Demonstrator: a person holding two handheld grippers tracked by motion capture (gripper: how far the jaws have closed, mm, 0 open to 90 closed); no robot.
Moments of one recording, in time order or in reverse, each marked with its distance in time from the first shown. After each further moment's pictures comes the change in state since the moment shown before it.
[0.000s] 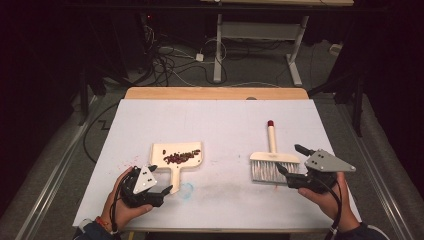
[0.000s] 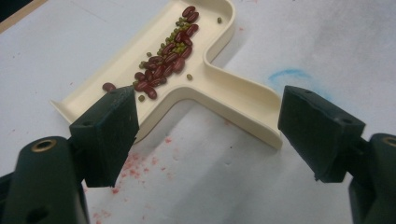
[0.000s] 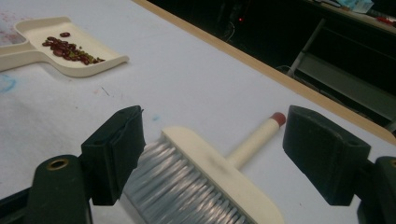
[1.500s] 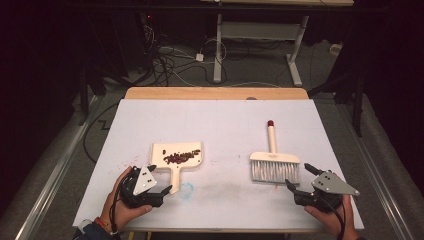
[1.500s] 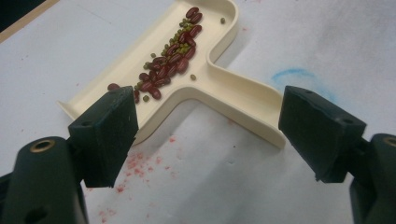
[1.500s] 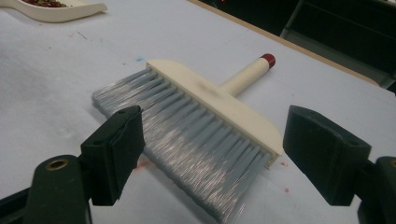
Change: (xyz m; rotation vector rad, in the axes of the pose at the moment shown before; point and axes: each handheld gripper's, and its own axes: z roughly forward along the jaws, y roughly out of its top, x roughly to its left) left arm -0.001 -0.001 -0.002 -0.001 0.020 0.014; right arm 0.007 -0.064 -0.010 0.037 -0.076 0.034
